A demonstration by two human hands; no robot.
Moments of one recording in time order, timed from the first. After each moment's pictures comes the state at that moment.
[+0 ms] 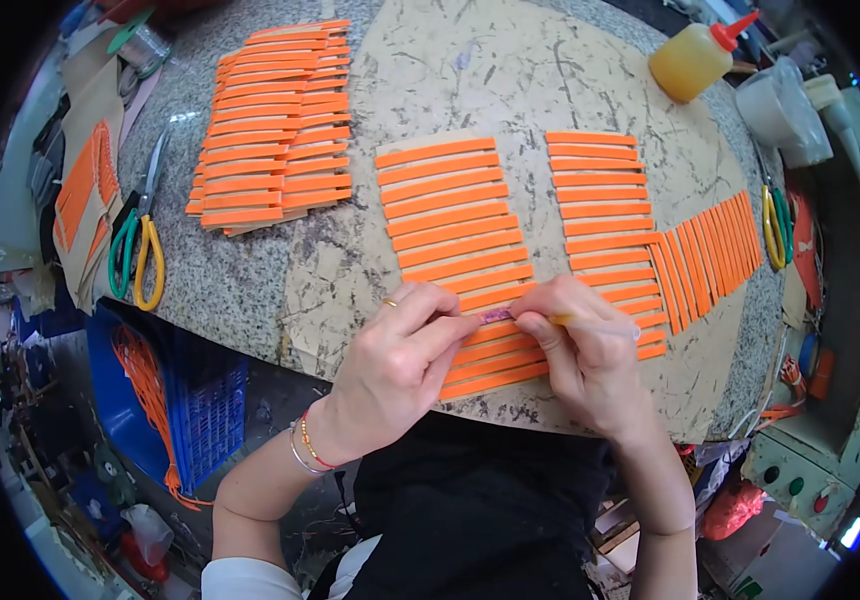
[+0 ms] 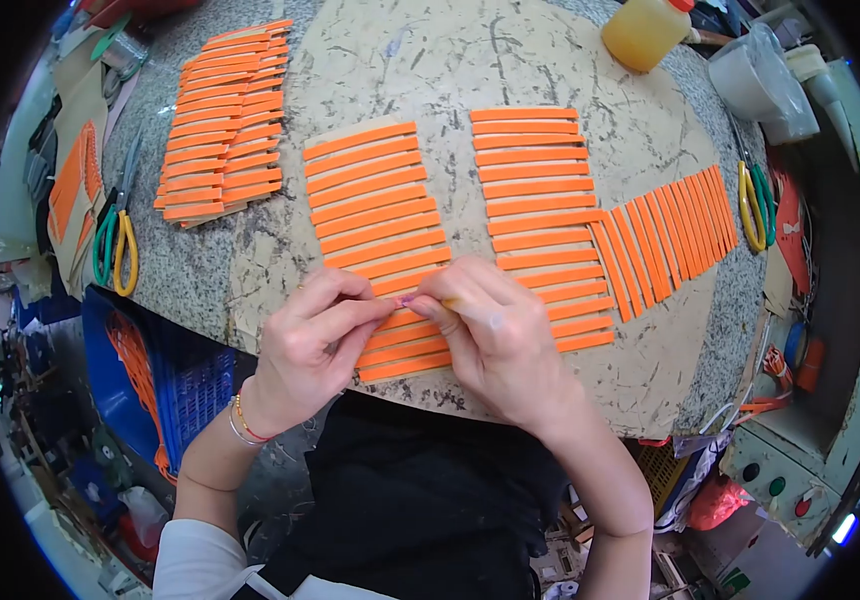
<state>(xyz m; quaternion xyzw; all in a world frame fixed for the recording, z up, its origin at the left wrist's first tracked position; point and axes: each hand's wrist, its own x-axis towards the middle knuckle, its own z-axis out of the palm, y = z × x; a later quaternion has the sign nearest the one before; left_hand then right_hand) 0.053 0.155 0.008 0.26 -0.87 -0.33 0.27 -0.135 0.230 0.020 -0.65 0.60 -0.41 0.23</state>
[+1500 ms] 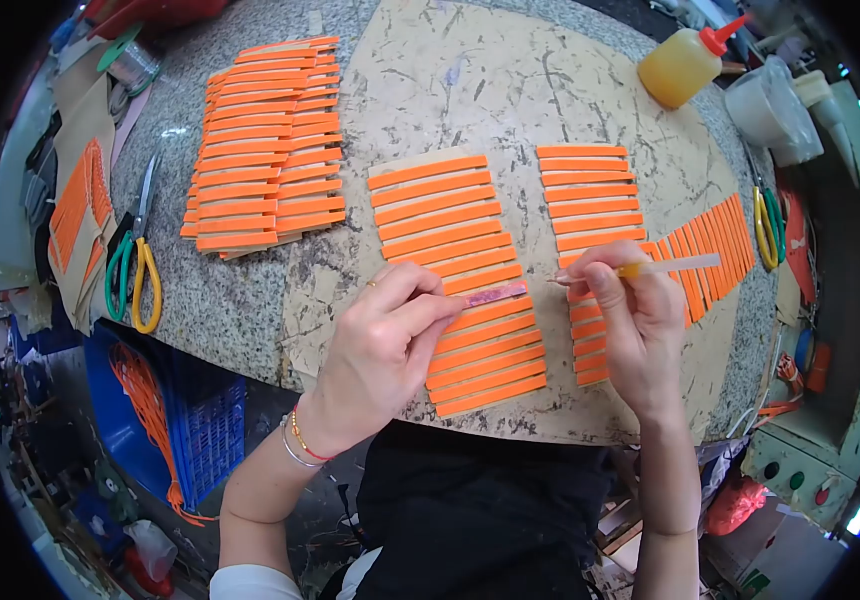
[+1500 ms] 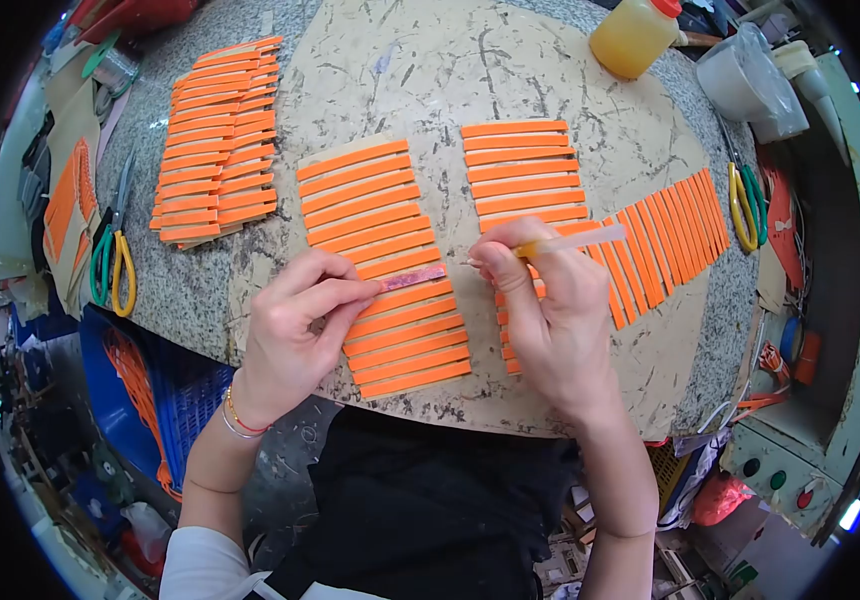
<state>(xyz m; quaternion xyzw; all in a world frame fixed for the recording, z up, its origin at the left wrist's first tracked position) 0.050 0.130 0.007 0.29 -0.84 -0.37 0.28 -0.161 0.222 0.028 -0.52 0.67 -0.47 0.25</state>
